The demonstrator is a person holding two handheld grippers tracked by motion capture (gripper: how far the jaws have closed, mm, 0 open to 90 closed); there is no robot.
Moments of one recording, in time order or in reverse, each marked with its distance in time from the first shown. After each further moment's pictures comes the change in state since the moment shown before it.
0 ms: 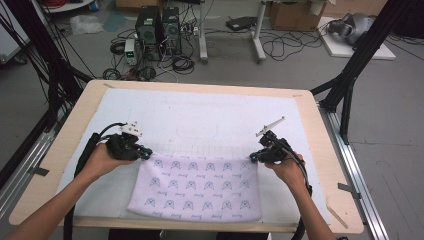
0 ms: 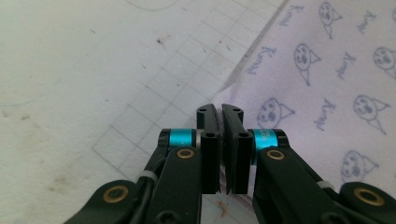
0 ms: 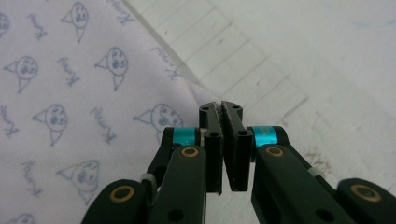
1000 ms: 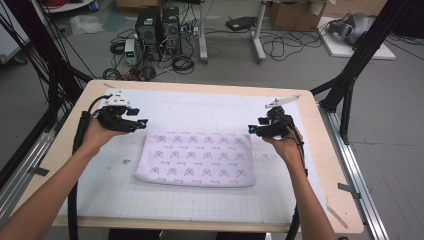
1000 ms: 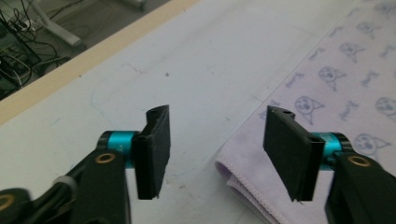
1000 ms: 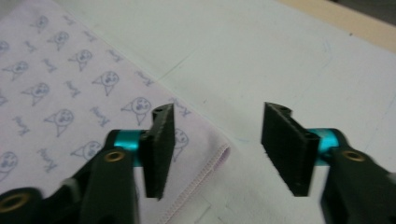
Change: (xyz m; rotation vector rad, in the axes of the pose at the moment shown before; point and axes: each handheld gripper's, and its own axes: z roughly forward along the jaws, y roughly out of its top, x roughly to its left) left arm 0.063 0.020 -0.027 -0.268 0.220 -0.015; right arm -0.040 0.036 -0.022 -0.319 -0.131 0.058
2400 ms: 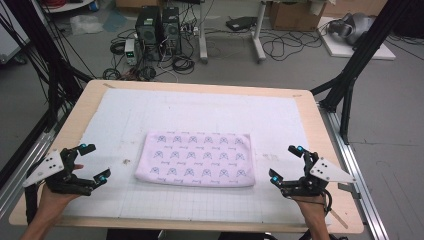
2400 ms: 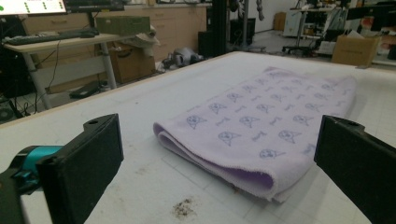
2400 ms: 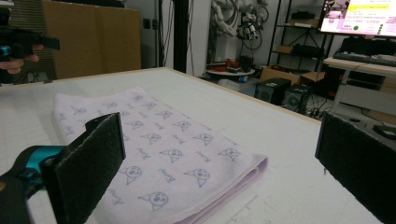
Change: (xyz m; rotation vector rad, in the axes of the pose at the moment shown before) left arm -0.066 -0.133 -0.108 -0.486 -0.041 -0.022; right arm 0.057 -0.139 -0.085 -0.639 0.029 -0.130
